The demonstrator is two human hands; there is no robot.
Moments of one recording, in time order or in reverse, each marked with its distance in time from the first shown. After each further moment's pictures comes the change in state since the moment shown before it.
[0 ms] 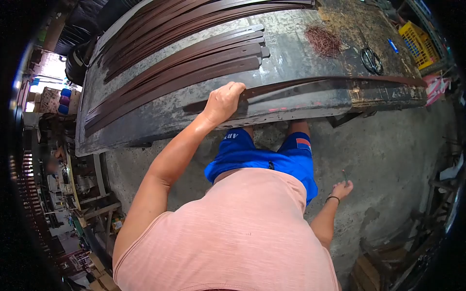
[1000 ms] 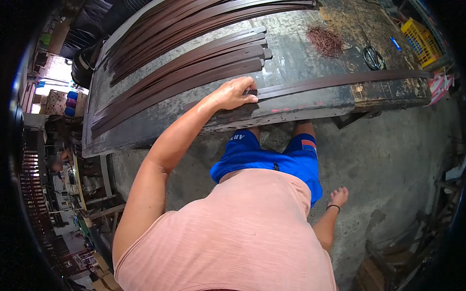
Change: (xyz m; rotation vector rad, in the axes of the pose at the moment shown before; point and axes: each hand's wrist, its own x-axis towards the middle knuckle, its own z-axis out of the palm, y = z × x) left_hand 0.044 -0.009 -0.013 -0.176 -0.525 -0.065; right_hand -0.015 0.023 -0.026 -0.109 -0.187 0.236
